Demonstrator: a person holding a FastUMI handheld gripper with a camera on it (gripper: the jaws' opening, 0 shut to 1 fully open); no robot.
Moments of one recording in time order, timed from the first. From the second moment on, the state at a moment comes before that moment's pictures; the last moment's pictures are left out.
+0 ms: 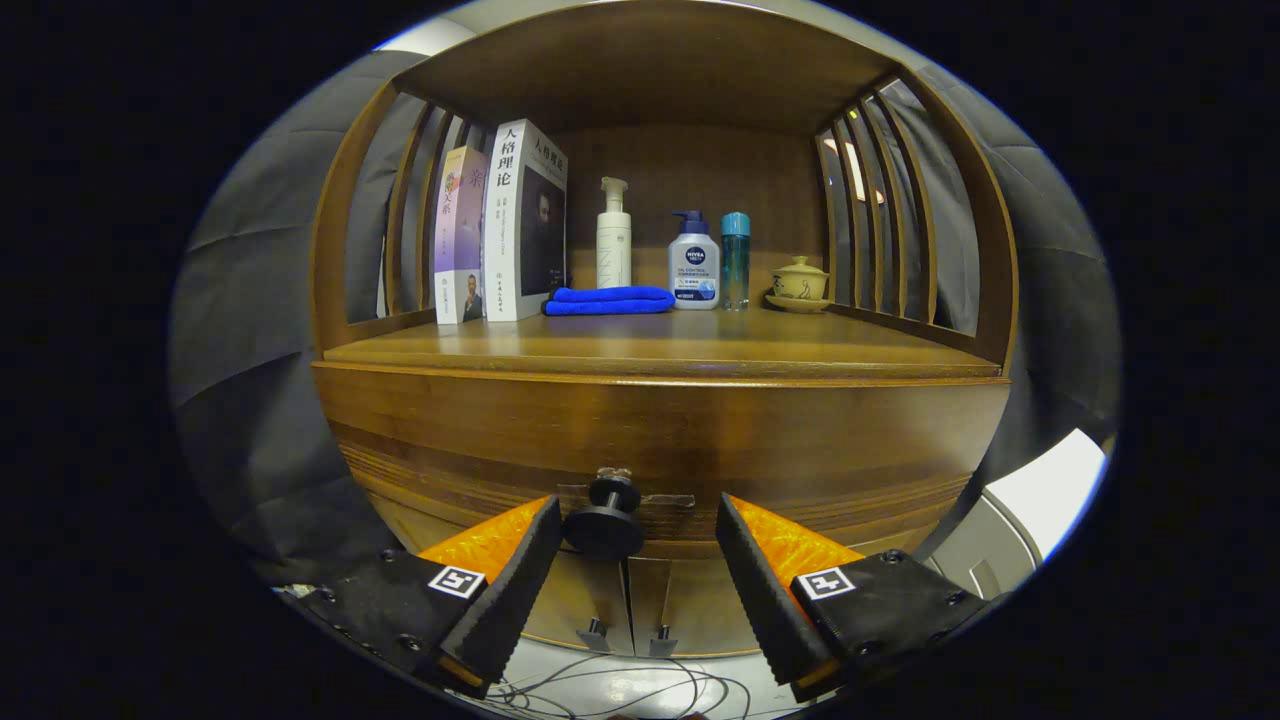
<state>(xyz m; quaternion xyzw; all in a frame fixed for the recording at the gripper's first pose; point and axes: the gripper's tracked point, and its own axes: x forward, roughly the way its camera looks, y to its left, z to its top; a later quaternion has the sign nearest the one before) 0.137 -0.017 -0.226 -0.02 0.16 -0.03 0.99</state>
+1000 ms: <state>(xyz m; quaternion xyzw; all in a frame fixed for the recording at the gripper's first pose) 0.151 0.001 -0.240 -0.01 0.17 -0.02 0.98</state>
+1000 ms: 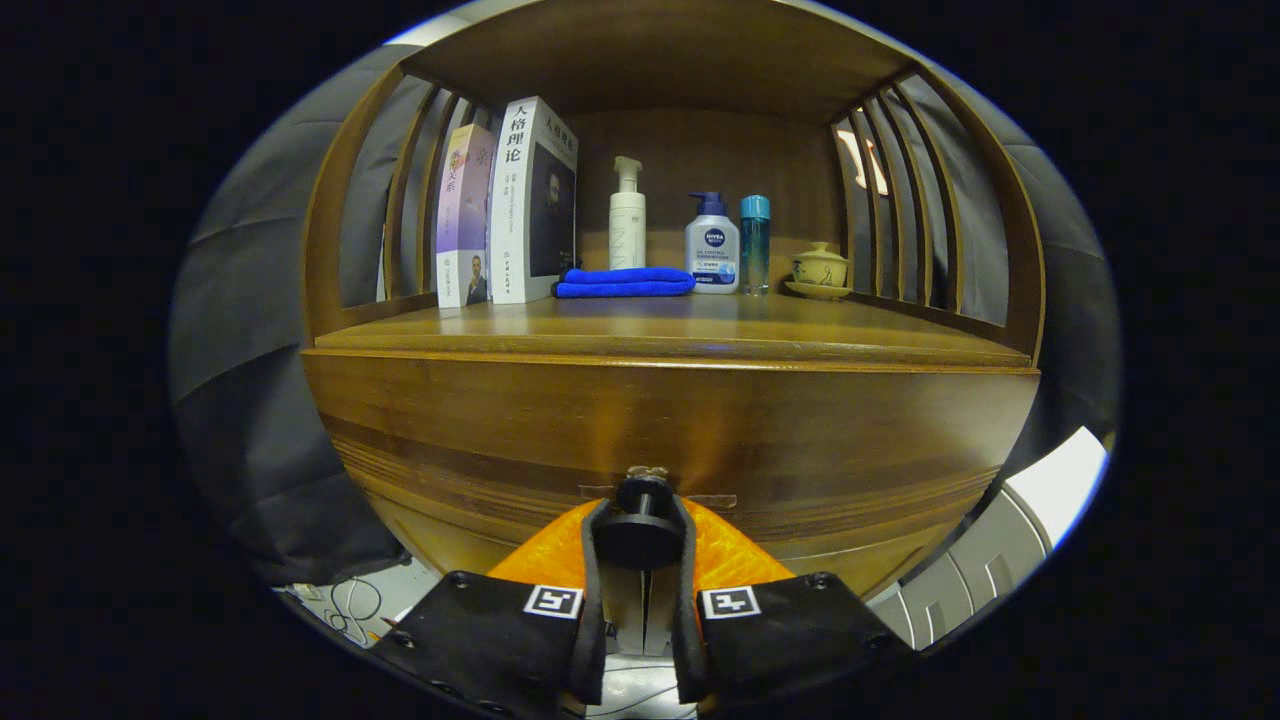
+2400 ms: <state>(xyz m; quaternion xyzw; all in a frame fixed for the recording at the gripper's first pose) 0.043 0.011 -0.237 -0.05 0.16 -0.03 0.98</state>
